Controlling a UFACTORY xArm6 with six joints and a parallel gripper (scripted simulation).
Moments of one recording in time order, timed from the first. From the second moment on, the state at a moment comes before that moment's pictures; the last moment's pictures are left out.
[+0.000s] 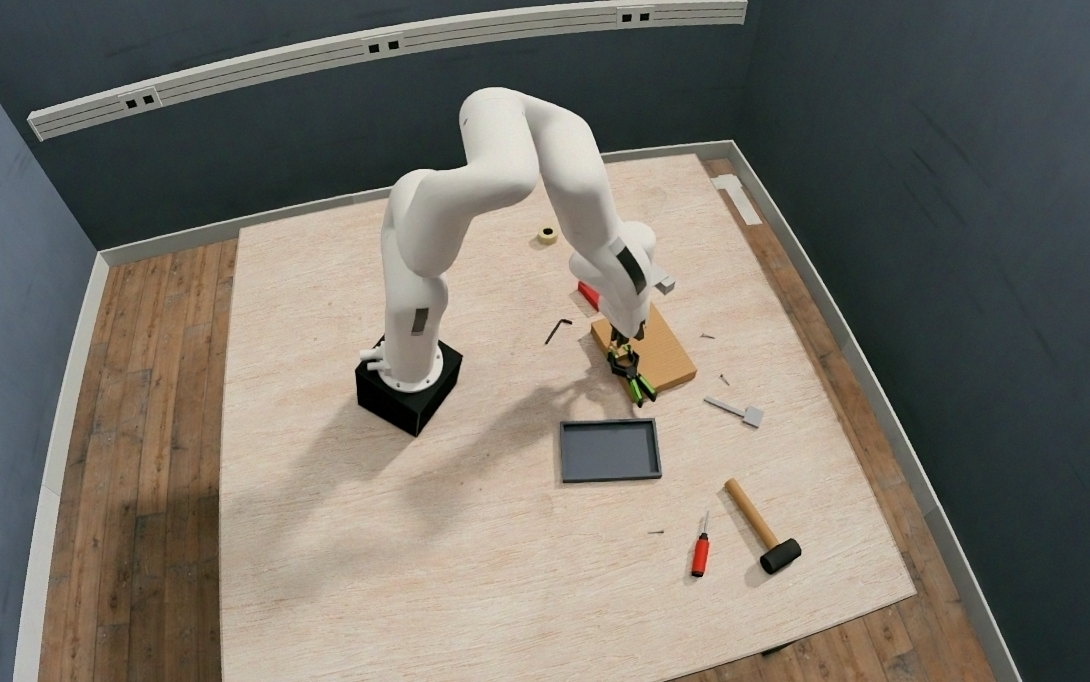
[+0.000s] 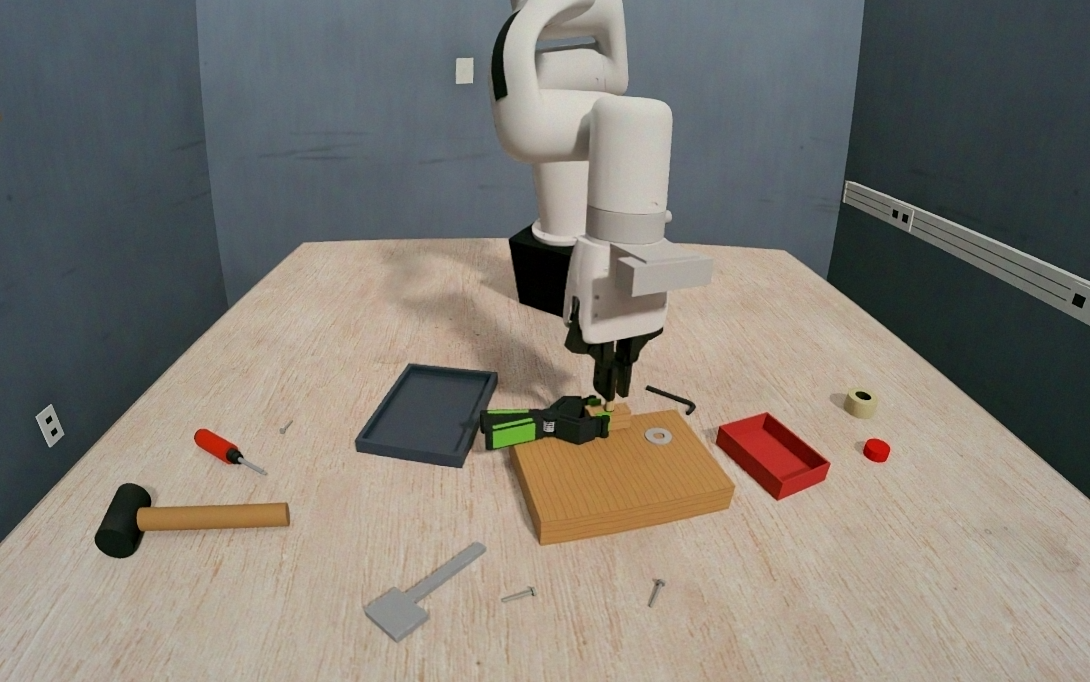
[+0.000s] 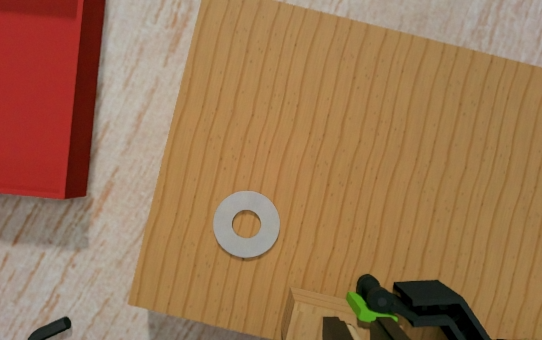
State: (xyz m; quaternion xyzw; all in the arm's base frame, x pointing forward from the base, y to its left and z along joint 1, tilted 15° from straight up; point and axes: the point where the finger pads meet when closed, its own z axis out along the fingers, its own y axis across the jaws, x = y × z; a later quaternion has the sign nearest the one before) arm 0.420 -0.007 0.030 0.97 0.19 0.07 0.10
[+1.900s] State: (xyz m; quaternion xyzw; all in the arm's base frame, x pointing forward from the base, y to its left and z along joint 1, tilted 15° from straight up) arm 0.420 -0.007 0.030 0.98 0.18 0.07 0.10
